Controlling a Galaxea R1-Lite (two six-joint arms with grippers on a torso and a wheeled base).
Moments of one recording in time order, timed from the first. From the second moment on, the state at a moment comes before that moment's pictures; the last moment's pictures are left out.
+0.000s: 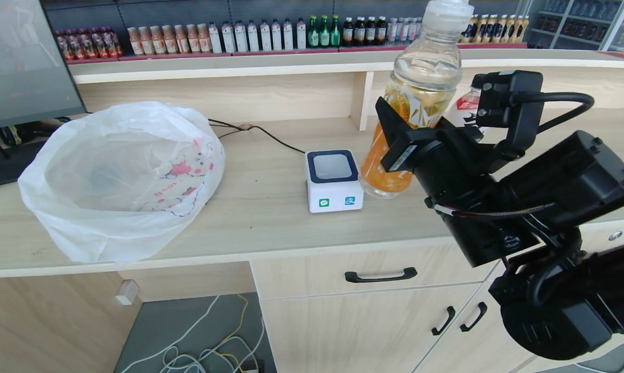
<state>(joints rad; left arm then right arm) 0.00 0.00 0.00 0.00 0.00 0.00 0.71 1.85 -0.86 -1.57 -0.30 -0.12</state>
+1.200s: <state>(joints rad) 0.00 0.00 0.00 0.00 0.00 0.00 0.67 1.79 -0.85 -1.57 -0.30 -0.12</state>
